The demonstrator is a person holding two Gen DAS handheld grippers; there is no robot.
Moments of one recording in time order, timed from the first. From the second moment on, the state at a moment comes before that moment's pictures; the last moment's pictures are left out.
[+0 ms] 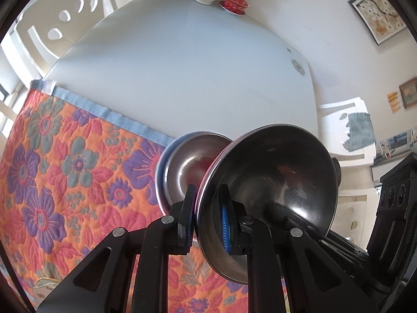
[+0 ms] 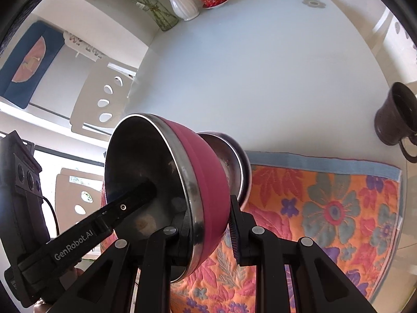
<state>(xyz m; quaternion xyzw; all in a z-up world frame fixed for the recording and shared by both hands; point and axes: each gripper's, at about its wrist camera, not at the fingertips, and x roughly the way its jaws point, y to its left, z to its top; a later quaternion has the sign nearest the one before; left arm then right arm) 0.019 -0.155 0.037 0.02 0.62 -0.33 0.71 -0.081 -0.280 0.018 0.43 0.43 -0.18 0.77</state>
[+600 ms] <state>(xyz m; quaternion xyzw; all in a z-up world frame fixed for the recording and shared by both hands) 0.042 -0.157 -0.002 0.02 0.64 -0.32 0.70 -0.051 -0.286 -0.021 0.44 0.45 -0.17 0.76</state>
